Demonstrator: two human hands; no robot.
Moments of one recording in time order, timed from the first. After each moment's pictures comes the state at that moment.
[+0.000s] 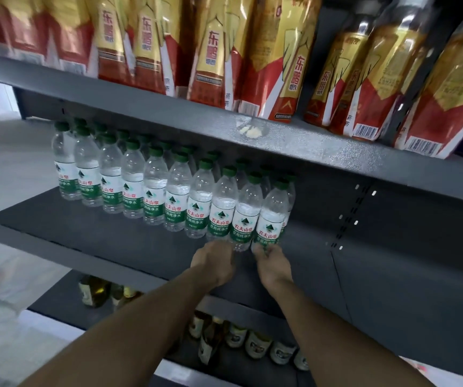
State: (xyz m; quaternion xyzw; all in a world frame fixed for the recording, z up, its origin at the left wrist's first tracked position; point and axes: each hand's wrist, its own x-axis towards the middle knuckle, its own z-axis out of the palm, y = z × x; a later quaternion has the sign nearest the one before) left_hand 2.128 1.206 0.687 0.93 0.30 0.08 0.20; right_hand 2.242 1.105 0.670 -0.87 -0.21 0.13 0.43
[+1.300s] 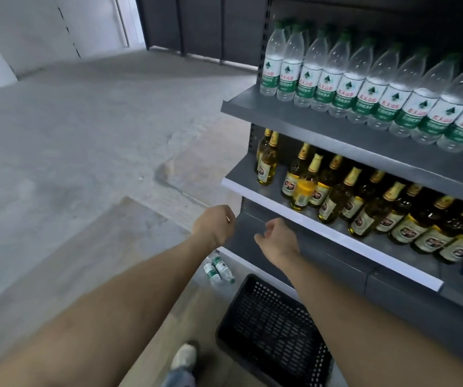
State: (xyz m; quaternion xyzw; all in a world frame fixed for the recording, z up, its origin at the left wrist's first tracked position) left_hand 1.602 1.236 0.567 0.80 0.52 0.09 0.29; right_hand 1.739 1.141 0.543 -0.86 -0.36 0.26 0.27
